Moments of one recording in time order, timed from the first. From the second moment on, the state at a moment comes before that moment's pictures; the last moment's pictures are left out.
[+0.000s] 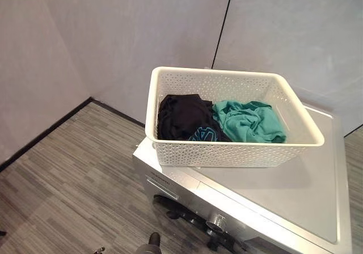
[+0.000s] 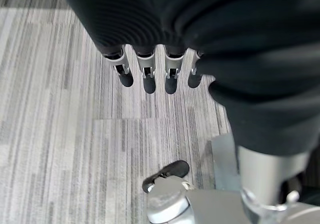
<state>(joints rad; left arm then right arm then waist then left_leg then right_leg) 0.16 0.41 -0.26 1.14 0.14 -0.12 0.06 0.10 -0.42 -0.29 1.48 0.42 -0.03 -0.25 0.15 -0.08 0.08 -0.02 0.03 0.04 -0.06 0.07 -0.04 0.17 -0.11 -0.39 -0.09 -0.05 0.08</state>
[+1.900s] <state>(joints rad) 0.16 0.34 -0.24 1.14 0.09 -0.09 0.03 0.09 -0.27 0.14 1.30 0.22 0.02 0.05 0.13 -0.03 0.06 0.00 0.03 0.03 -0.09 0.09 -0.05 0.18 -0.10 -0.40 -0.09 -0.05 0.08</state>
